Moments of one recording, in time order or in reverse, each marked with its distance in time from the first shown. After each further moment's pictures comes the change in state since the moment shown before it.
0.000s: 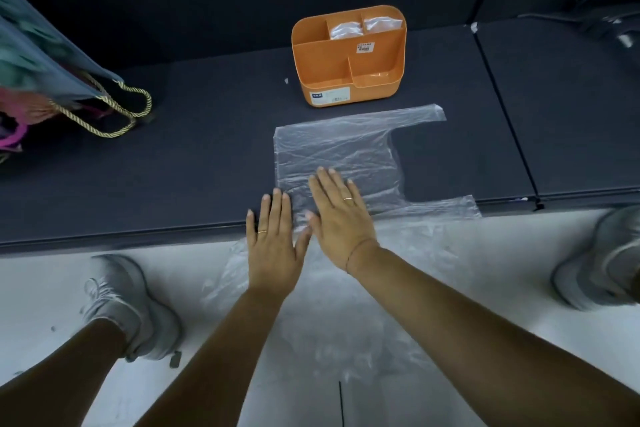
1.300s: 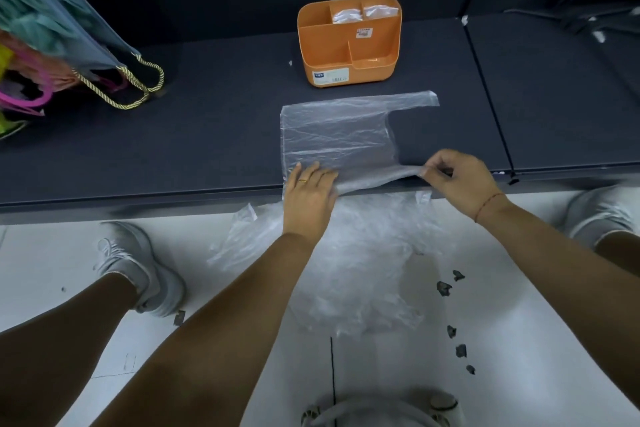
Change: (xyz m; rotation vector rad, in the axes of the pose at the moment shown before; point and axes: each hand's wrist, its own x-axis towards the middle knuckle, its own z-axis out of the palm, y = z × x) left_hand 0.014 0.051 -0.009 -0.141 0.320 0.258; right_hand -0.070 0.144 -0.069 0.597 0.210 0.262
